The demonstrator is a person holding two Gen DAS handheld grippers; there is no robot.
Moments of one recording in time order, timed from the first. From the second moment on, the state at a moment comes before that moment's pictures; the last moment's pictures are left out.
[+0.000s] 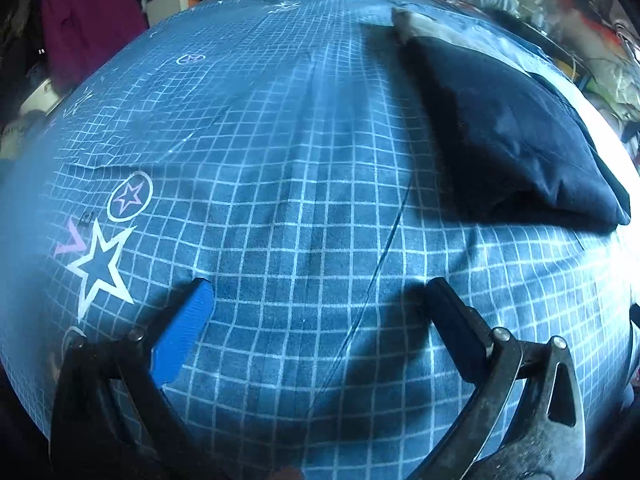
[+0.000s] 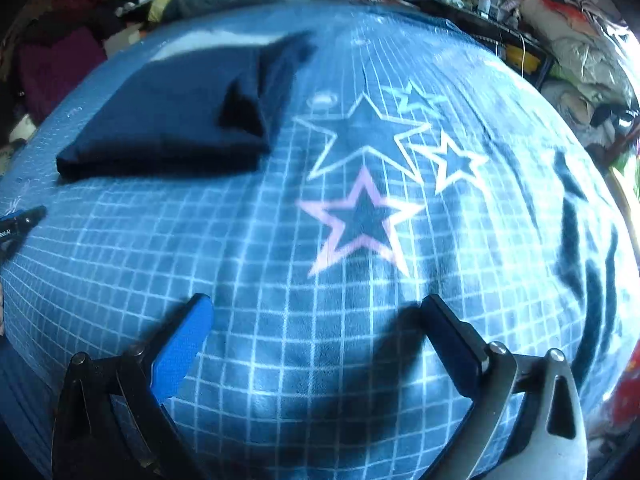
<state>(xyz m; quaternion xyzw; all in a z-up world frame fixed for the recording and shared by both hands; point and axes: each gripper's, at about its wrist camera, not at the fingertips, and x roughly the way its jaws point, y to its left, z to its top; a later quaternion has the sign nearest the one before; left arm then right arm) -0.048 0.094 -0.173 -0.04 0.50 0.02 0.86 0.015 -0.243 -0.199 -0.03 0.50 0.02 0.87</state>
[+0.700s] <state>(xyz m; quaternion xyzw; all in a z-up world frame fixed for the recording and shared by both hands) -0.031 0.093 -0.179 -0.05 0.49 0.06 0.87 0.005 -0.243 -0.202 -0.02 0.45 0.01 0.89</state>
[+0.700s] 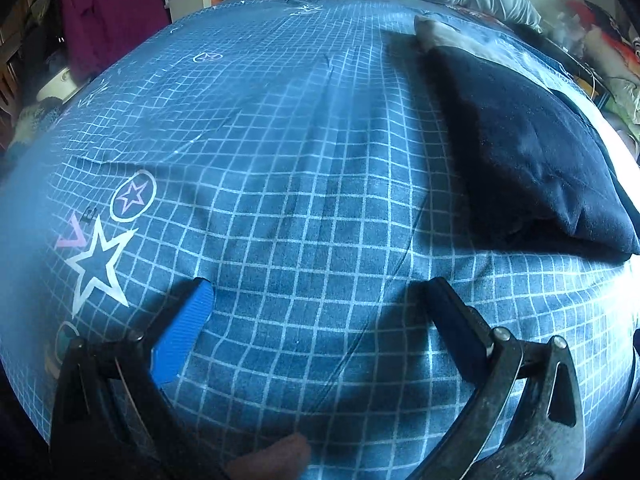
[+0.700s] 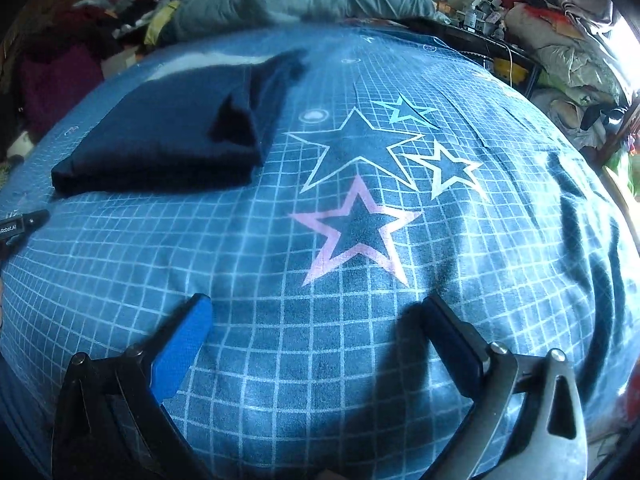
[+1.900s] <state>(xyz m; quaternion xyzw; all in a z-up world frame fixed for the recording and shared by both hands) -0.032 0.092 -0.180 -0.05 0.49 0.06 0.87 0.008 -0.244 -0.204 -0.02 0.45 0.00 0.89</state>
